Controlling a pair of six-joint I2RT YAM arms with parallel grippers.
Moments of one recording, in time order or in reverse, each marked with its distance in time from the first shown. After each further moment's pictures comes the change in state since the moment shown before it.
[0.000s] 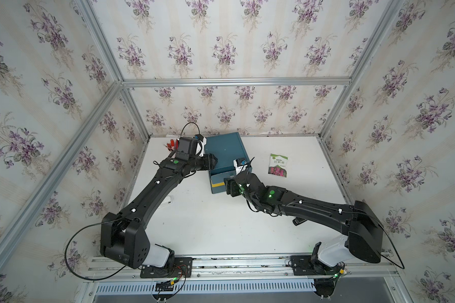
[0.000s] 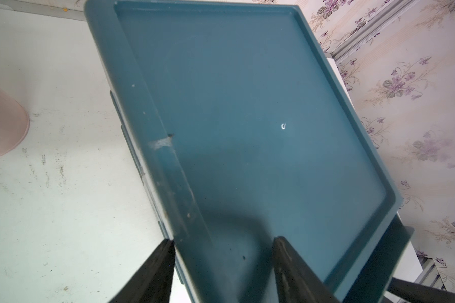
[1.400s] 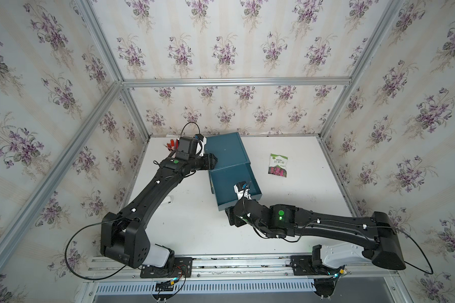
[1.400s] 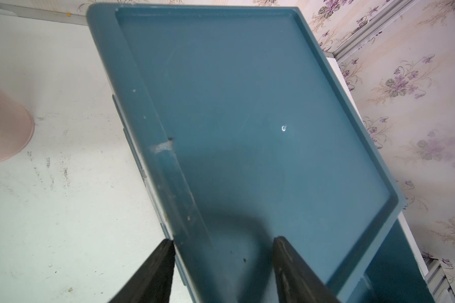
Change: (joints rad) left arm -0.001 0.002 0.006 0.000 -0.008 0.012; right arm 0.282 -0.175 -0.034 -0.408 0.021 0.282
